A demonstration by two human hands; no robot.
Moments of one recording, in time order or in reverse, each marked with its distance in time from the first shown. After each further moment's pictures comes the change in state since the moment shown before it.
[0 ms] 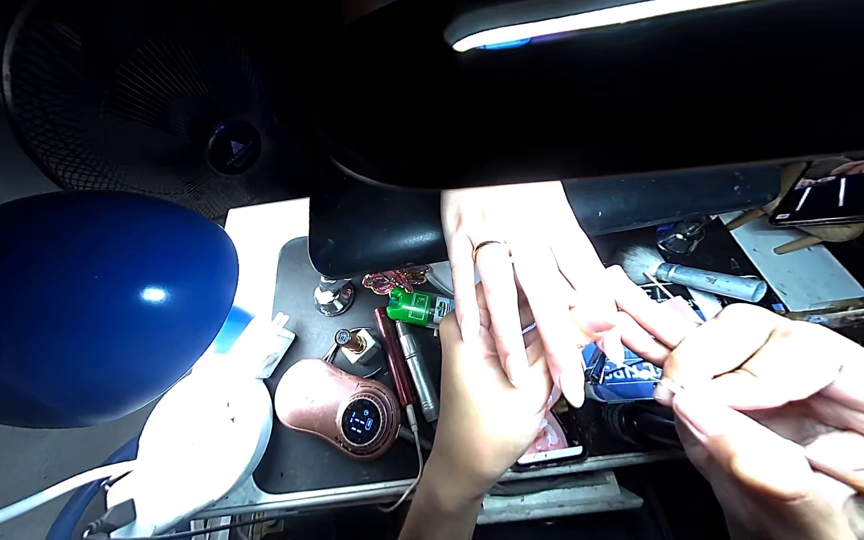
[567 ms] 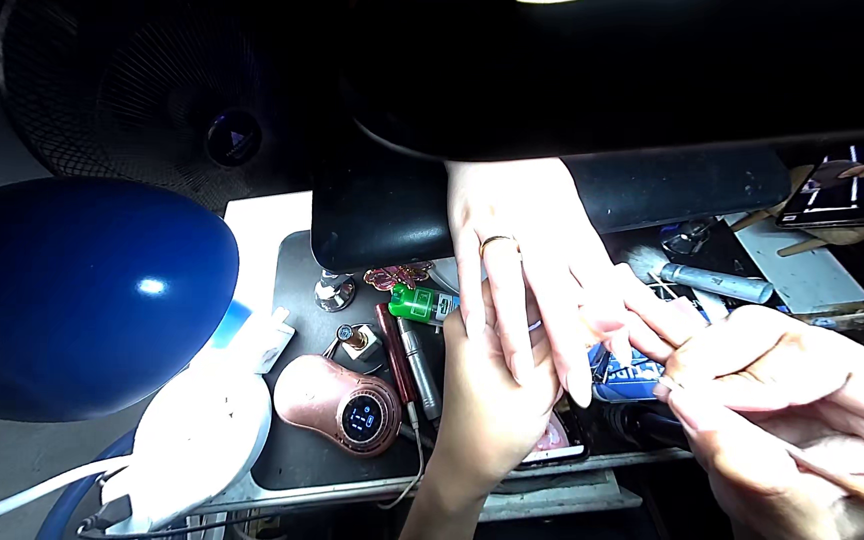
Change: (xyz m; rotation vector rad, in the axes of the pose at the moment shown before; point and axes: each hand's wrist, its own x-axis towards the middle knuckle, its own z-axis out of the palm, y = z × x) left_hand -0.001 0.000 -0.002 0.032 0.001 0.011; right_hand -0.001 -0.003 0.000 -0.060 -0.028 0.008
